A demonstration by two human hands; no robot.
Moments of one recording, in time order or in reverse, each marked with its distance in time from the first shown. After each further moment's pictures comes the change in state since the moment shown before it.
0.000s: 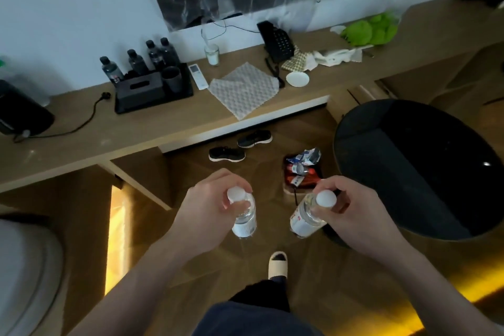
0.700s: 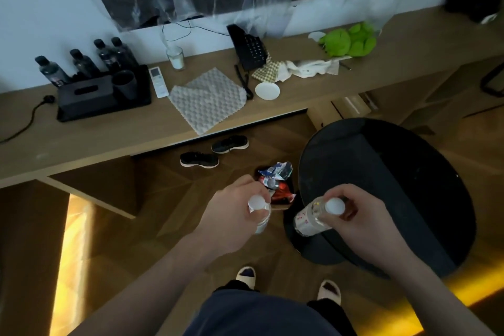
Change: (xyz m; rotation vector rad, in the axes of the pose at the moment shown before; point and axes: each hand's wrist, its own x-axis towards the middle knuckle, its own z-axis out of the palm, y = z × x) left_hand 0.153 0.078 0.119 -0.014 -0.108 0.098; right_hand 0.097 0.094 -0.120 0.033 0.038 0.050
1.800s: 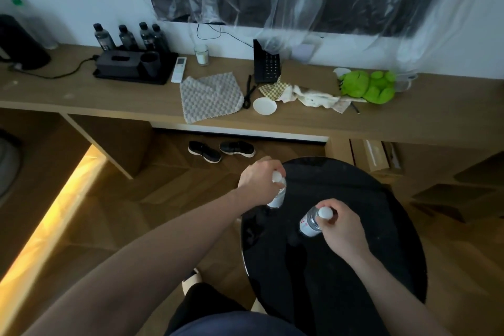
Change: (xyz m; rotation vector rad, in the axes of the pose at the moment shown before) left_hand 0.200 0.156 0.163 0.043 0.227 -0.383; right_hand 0.150 0.206 -0.157 -0.197 -0.152 -0.094
